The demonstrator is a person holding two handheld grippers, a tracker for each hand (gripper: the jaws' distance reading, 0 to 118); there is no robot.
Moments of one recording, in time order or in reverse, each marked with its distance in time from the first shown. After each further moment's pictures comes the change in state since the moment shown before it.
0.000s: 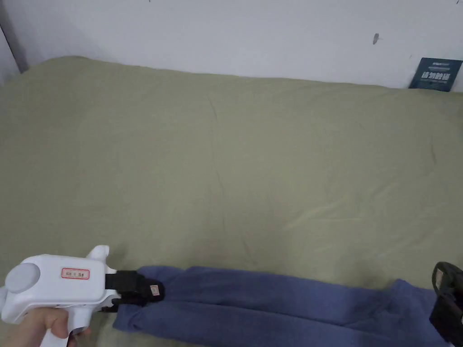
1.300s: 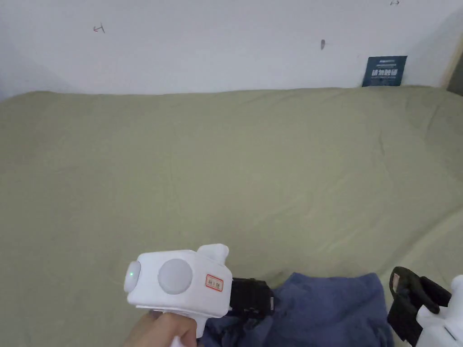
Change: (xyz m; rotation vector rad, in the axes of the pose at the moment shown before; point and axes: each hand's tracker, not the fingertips) left arm 0.224 -0.080 -0.156 -0.153 0.273 -0.475; right arm 0.064 -0.018 0.016 -0.039 0.022 -0.178
